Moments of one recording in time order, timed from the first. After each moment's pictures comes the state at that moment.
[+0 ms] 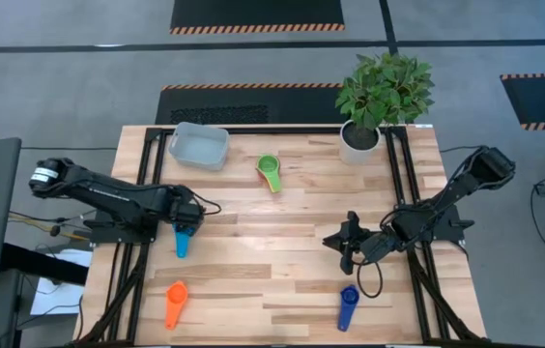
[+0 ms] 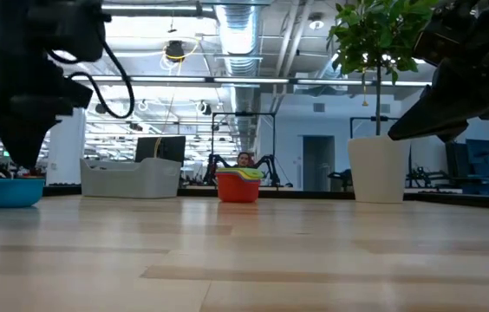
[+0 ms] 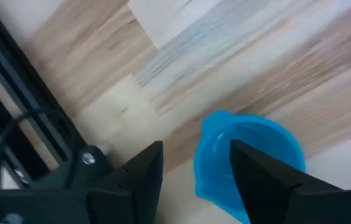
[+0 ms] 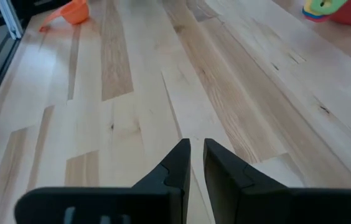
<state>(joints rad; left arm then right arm) -0.13 1.17 0.66 -1.14 -0.23 -1.10 0.55 1.25 0.39 0.25 0.57 0.65</state>
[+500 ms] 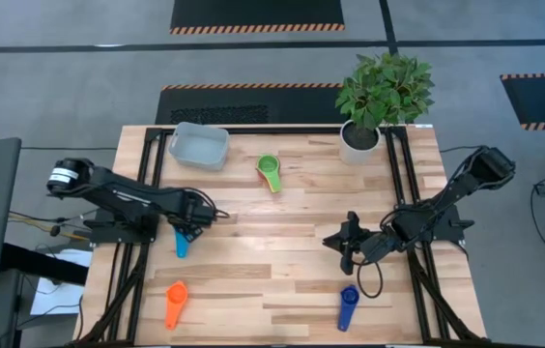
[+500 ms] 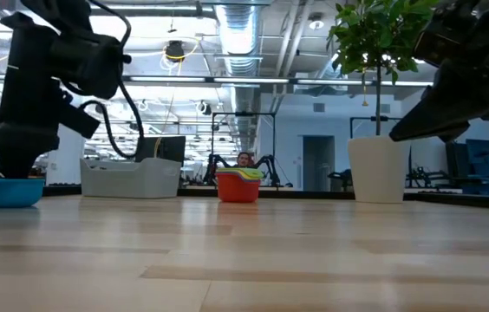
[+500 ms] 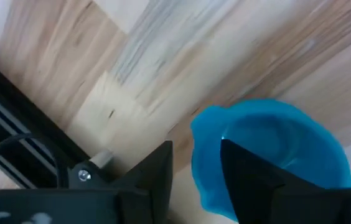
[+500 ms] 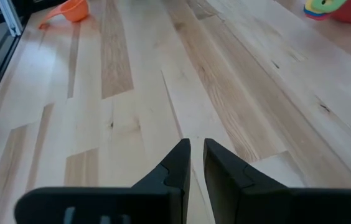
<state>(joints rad) -0.08 1.38 0.66 -1.08 -0.16 -0.86 0.56 1.25 0.39 0.24 0.57 0.65</state>
